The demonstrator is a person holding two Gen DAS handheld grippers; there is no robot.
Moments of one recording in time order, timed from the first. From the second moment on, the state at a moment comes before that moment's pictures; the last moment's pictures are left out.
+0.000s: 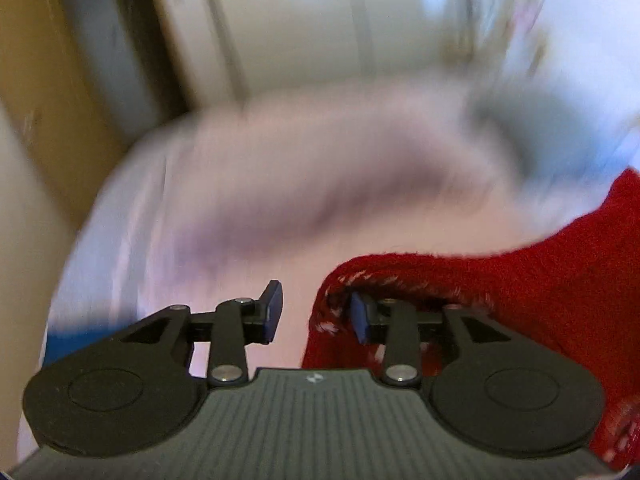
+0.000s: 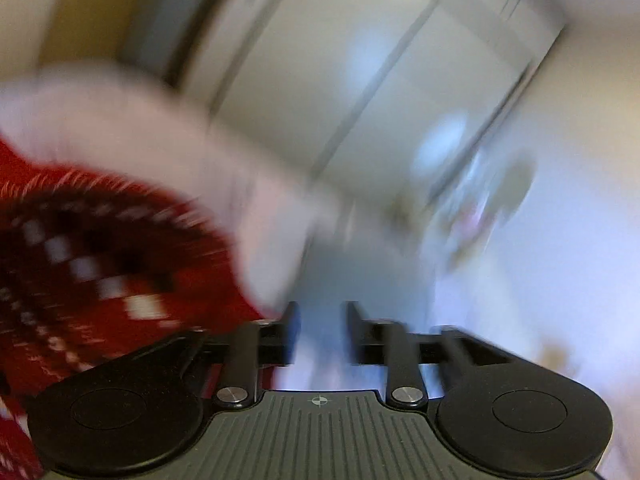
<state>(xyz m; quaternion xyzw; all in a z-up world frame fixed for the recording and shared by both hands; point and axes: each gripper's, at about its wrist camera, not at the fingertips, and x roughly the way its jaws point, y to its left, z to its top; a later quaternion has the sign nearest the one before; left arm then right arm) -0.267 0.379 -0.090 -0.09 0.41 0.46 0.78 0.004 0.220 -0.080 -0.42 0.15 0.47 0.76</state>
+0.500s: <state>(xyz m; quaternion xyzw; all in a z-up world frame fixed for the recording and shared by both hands) -0.269 0.381 -0.274 -0.42 0.36 0.36 0.75 0.050 0.248 -0.281 -0.07 0.63 0.56 0.54</state>
